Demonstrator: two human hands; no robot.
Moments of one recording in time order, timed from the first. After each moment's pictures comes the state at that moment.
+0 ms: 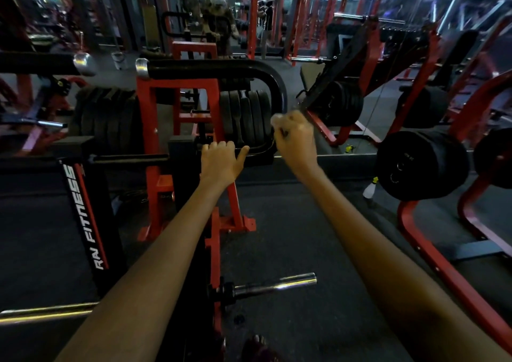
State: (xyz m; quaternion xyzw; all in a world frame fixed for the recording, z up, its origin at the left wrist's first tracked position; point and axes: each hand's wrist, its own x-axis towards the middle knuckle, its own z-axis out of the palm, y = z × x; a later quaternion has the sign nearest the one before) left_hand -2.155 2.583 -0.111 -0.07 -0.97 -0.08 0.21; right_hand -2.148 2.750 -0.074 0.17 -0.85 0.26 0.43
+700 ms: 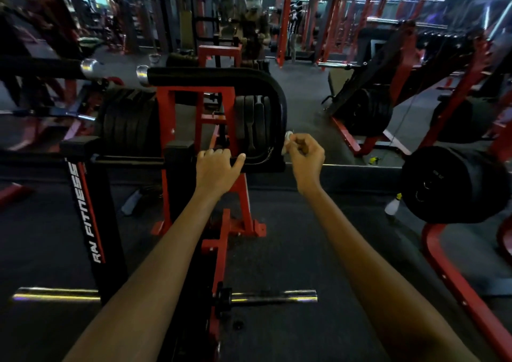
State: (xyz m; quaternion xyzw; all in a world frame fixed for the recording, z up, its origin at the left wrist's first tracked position) left_hand -2.160 2.592 -0.116 -0.01 -0.96 -0.11 0.25; right_hand -2.170 2.776 -0.097 0.08 -0.69 0.66 0.29
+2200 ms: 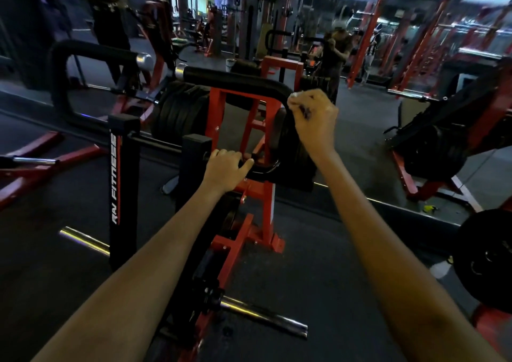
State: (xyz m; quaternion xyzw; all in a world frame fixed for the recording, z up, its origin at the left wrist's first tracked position) left_hand -2.156 2.611 -0.107 0.06 -0.96 -0.15 0.24; right_hand -2.230 2.779 -0.008 0.36 -0.71 0.43 0.42
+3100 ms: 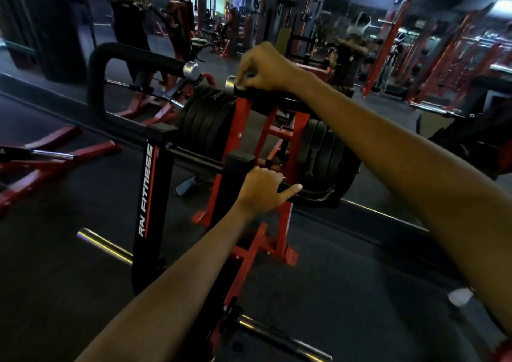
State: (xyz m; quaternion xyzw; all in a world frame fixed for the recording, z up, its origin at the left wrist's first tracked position) left_hand -2.169 2.577 -0.121 -0.05 -0.92 -0.11 0.38; right_hand -2.254 2.581 0.098 0.62 -0.76 0.08 0.16
